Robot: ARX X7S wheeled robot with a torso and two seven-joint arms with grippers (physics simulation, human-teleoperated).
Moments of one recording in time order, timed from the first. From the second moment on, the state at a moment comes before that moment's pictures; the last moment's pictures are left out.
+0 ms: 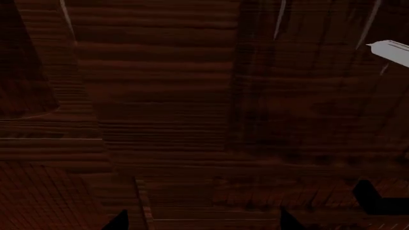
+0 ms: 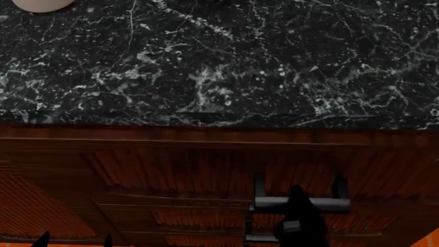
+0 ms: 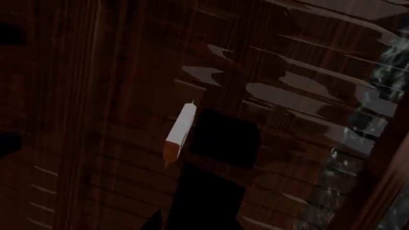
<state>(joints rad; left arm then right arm) -0.03 -0.29 0.36 0.01 -0.30 0.09 -0.33 0.43 0.50 -1.00 0.02 -1.17 0.86 0.11</state>
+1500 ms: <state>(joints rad) -0.04 -0.30 0.38 0.00 -0.31 0.10 -0.35 0.35 0.54 -1.01 -0.06 -1.16 0.90 0.14</state>
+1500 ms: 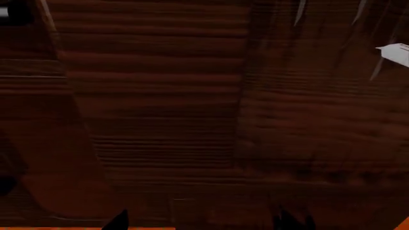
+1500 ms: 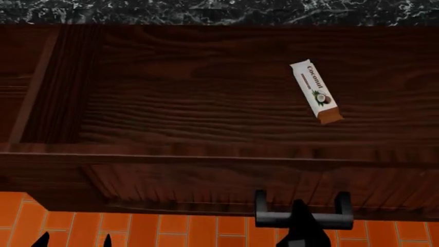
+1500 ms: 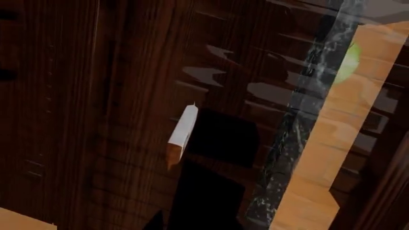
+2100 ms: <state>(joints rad) -0.04 -0.31 0.39 0.00 -0.31 0.10 -0.35 0.35 0.55 -1.01 -0.06 -1.17 0.89 0.14</state>
